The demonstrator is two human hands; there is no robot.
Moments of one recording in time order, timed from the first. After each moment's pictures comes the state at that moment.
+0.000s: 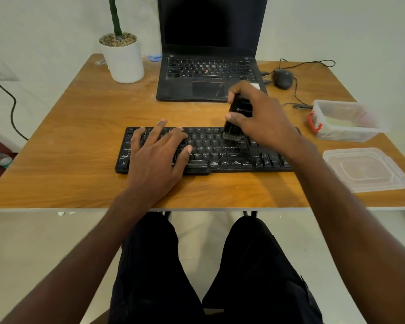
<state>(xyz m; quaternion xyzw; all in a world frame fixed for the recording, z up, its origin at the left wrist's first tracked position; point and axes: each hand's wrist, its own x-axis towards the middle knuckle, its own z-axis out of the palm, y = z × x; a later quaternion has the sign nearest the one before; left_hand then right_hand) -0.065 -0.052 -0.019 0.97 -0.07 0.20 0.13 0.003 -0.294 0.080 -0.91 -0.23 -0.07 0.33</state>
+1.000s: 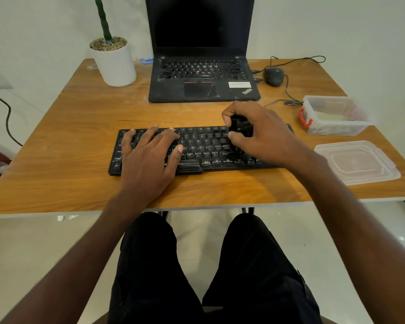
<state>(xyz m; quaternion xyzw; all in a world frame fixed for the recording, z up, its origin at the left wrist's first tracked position) -0.065 -0.052 -0.019 0.97 -0.06 0.20 0.11 -0.016 -0.320 0.068 -0.91 -0.29 -0.07 0.28</state>
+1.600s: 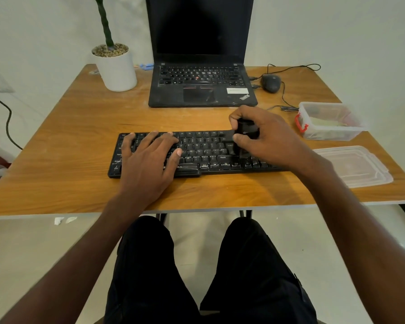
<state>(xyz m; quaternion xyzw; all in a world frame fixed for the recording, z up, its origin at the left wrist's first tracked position) -0.066 -0.052 -0.019 0.97 -0.06 0.20 0.12 -0.022 -0.335 0.076 -0.91 -0.29 -0.06 0.29</state>
